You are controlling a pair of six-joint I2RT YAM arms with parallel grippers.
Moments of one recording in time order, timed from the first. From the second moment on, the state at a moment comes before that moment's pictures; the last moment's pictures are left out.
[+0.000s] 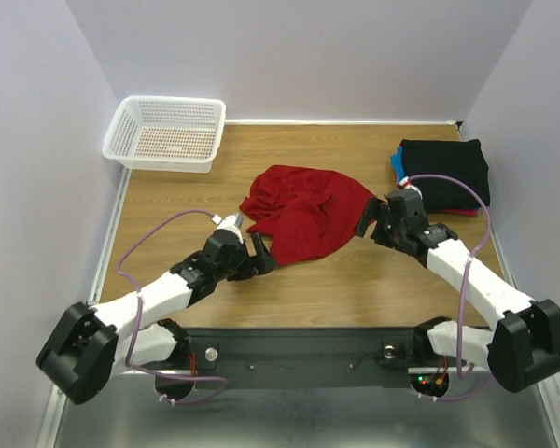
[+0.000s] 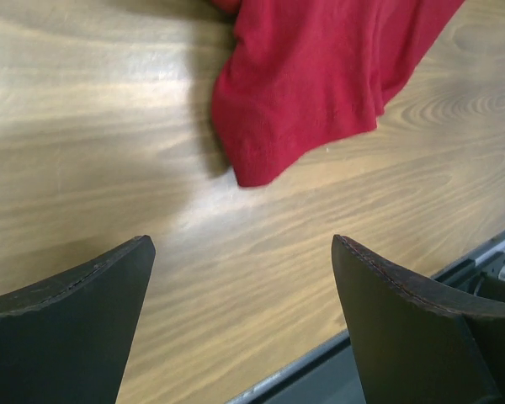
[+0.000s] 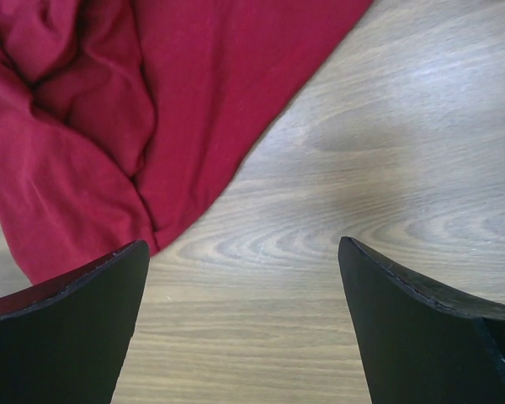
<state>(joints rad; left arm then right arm) -0.66 1.02 0.40 -0.04 0.04 -0.80 0.35 1.16 0.76 -0.42 0.11 0.64</state>
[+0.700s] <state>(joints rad) -0.67 1.40 0.53 0.17 0.12 -0.81 0.35 1.14 0.71 -0.41 0.21 0.68</state>
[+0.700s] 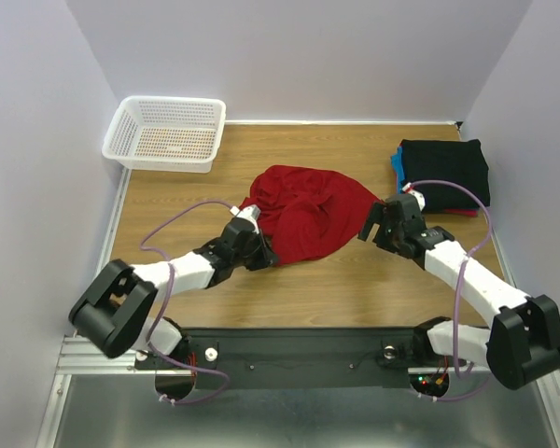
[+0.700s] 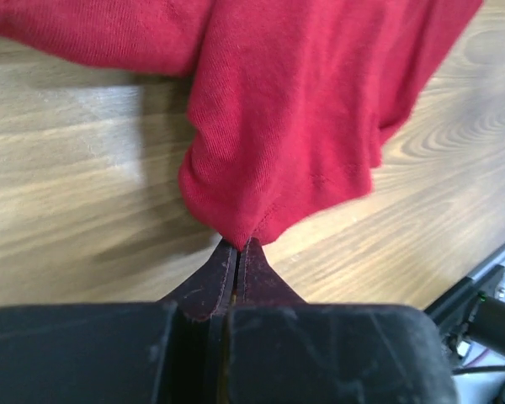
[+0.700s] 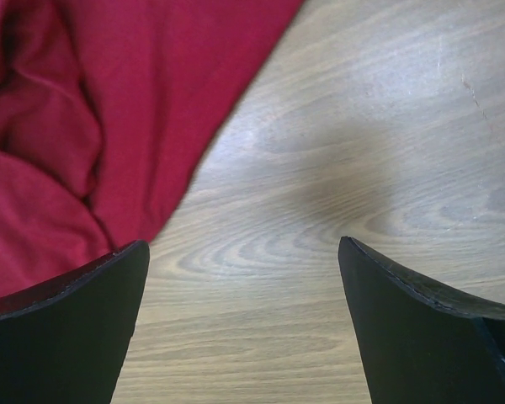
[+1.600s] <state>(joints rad) -0.67 0.53 0.37 -0.43 -0.22 -1.02 0.35 1.52 0.88 -0.37 0.31 0.76</state>
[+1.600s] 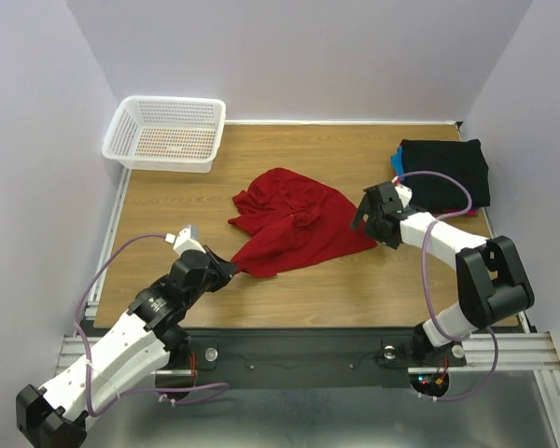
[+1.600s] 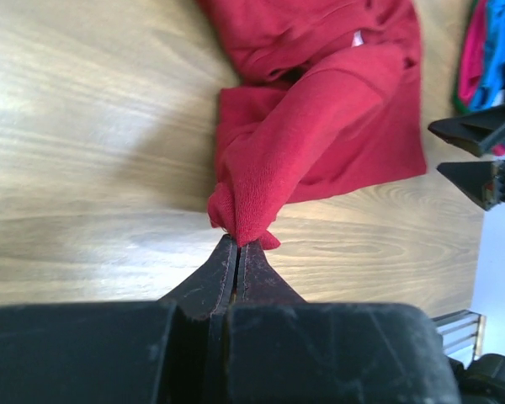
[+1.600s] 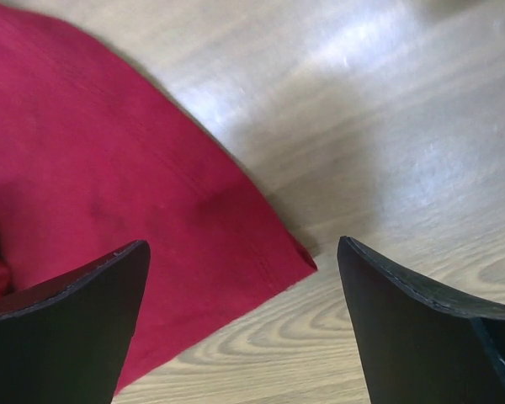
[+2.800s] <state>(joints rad) -0.67 0.51 0.55 -0.45 -0.25 -0.98 0.35 1.31 0.91 -0.32 0.23 0.71</state>
